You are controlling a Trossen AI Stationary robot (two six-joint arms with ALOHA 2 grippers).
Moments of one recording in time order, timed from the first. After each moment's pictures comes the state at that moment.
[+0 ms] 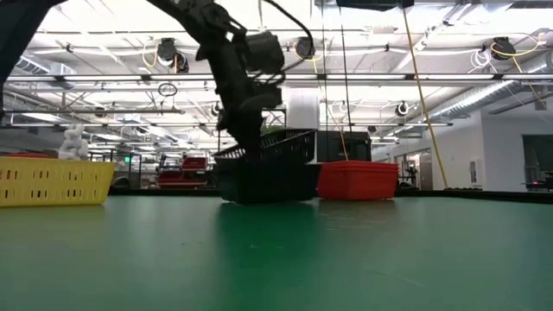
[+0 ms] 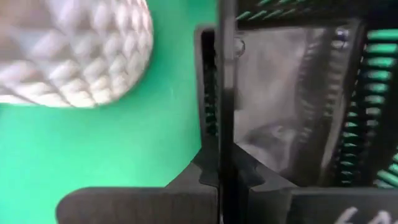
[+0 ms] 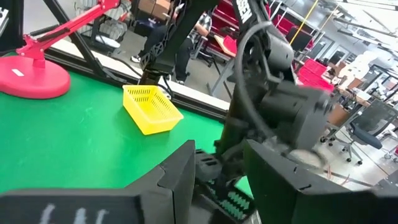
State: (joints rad) left arm 0.34 1.89 1.45 -0.71 -0.03 -0.09; right arm 0.18 1.02 0.74 0.13 0.40 -0.38
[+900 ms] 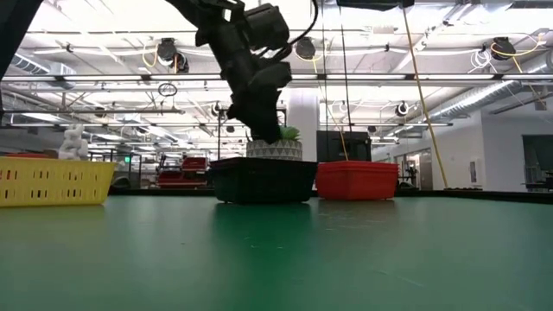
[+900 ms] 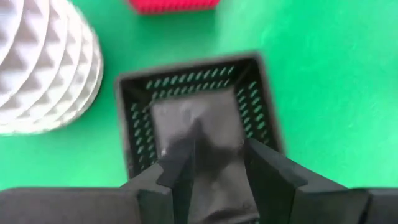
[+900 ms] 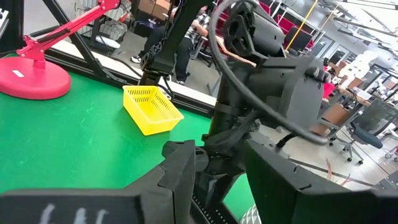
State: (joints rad) left arm 0.25 1.85 1.45 -0.65 0.00 -0.16; right arm 0.18 1.02 0.74 0.12 0.40 -0.38
